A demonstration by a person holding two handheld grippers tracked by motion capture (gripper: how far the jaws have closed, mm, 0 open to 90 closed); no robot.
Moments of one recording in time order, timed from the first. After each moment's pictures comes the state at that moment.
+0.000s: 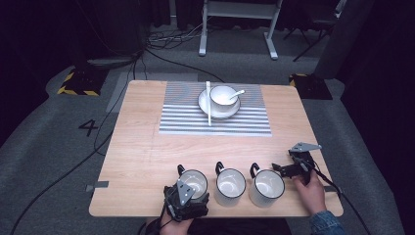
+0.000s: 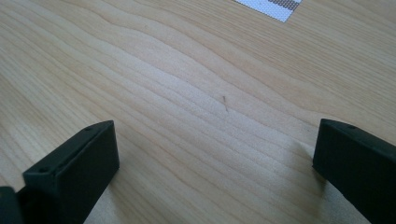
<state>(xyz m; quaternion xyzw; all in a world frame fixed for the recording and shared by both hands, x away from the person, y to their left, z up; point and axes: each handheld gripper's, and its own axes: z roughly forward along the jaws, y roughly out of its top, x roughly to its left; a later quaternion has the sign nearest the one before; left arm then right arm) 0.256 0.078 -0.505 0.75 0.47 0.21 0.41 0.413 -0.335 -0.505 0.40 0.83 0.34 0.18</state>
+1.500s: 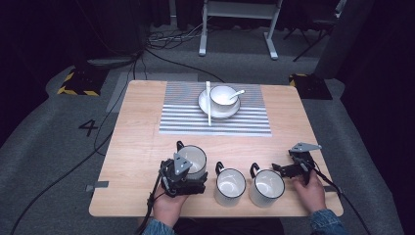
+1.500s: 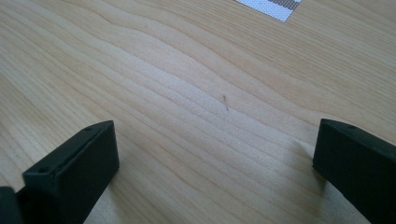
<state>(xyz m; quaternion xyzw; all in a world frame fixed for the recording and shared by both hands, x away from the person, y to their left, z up) 0.303 0.094 -0.426 0.77 0.45 0.19 0.41 0.413 -0.335 -0.505 0.40 0.83 0.34 0.18</state>
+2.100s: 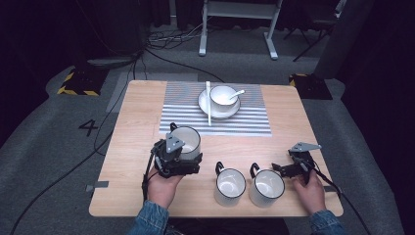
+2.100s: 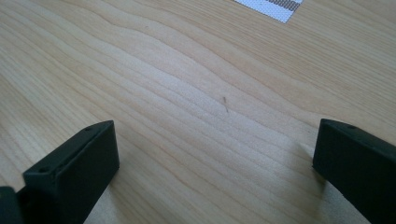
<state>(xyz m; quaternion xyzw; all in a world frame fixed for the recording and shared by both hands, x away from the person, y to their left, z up) 0.337 0.110 -0.389 0.75 0.46 0.20 0.43 0.414 -0.335 -0.505 0.40 0.83 0.34 0.18</state>
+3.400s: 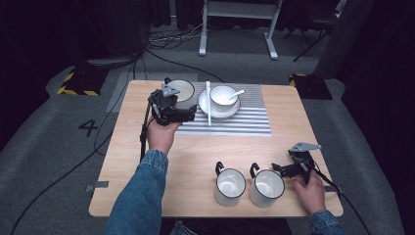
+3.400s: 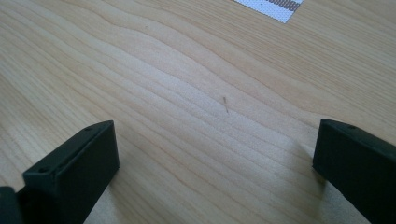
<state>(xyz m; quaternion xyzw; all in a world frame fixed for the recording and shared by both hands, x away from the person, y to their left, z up) 0.458 0.127 -0.338 0.74 0.47 0.25 0.42 0.414 -0.335 -0.505 0.40 0.83 0.35 0.18</state>
